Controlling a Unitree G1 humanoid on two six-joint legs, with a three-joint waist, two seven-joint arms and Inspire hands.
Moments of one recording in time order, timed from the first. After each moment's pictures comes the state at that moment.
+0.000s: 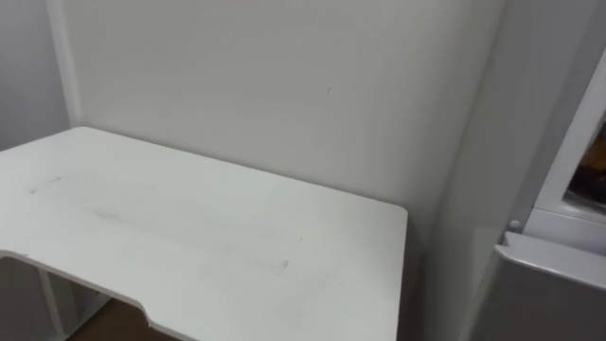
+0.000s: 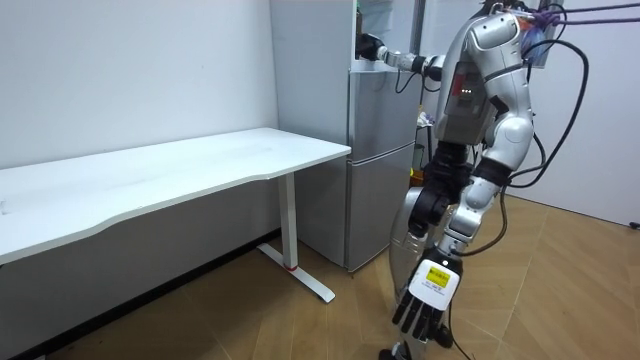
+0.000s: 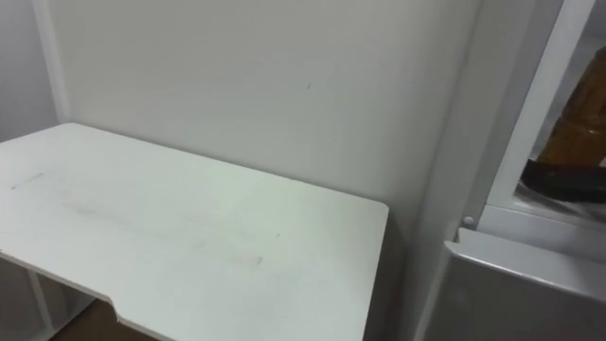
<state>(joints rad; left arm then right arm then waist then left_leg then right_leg) 0.48 0.32 0.21 0.81 0.19 0.08 0.01 -0.48 -0.83 -0.04 0.54 0.55 -0.12 -0.21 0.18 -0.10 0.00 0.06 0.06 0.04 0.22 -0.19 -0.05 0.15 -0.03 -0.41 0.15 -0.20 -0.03</state>
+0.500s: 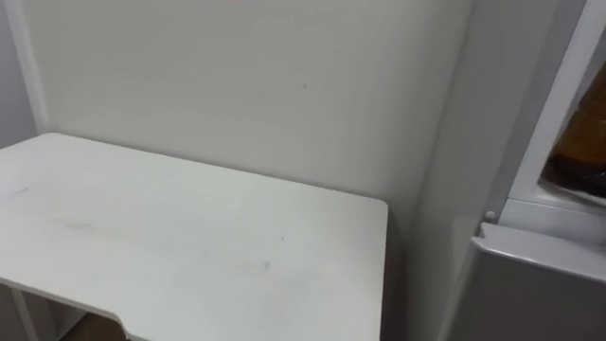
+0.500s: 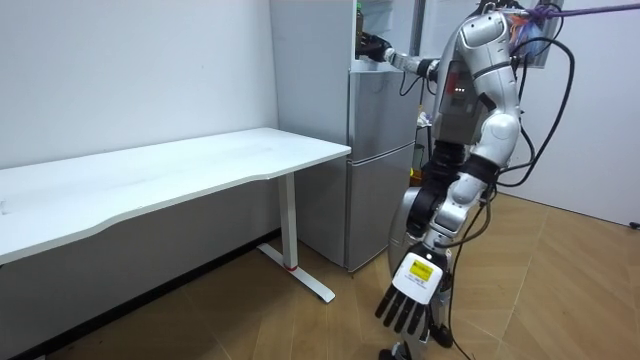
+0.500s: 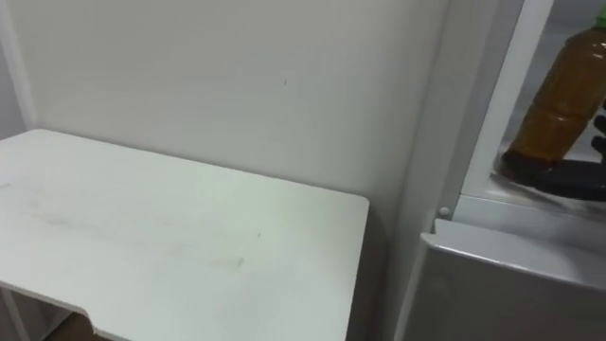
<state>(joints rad) 0.48 0.31 0.23 0.81 0.19 0.06 0.05 -0.45 -0.81 -0.07 0.45 0.60 -0.11 -0.20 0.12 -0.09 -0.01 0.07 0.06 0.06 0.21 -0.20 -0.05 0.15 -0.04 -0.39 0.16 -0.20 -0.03</state>
